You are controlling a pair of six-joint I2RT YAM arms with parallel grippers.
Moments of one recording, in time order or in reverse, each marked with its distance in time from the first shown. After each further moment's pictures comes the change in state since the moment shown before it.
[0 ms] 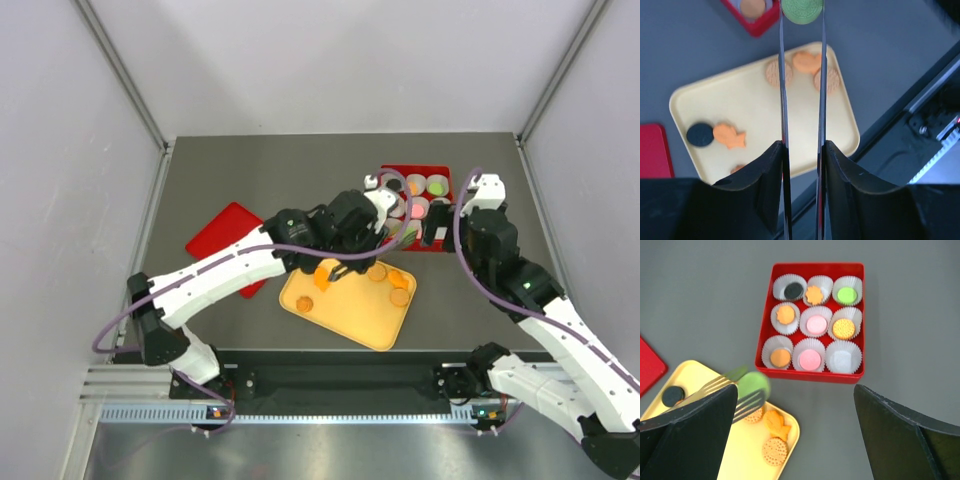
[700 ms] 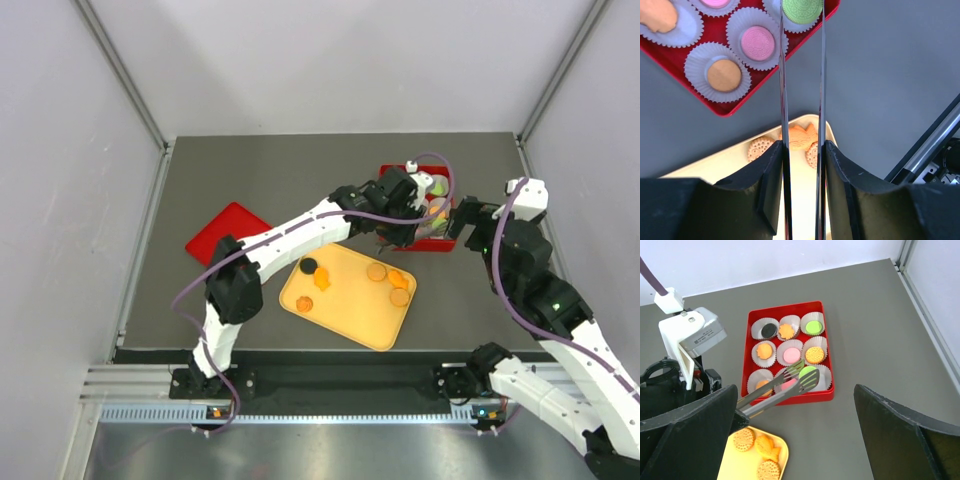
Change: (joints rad) left arm 0.124 0.503 0.346 0.188 0.192 0.050; right arm 0.000 -0.116 0.063 -0.035 0.178 0.008
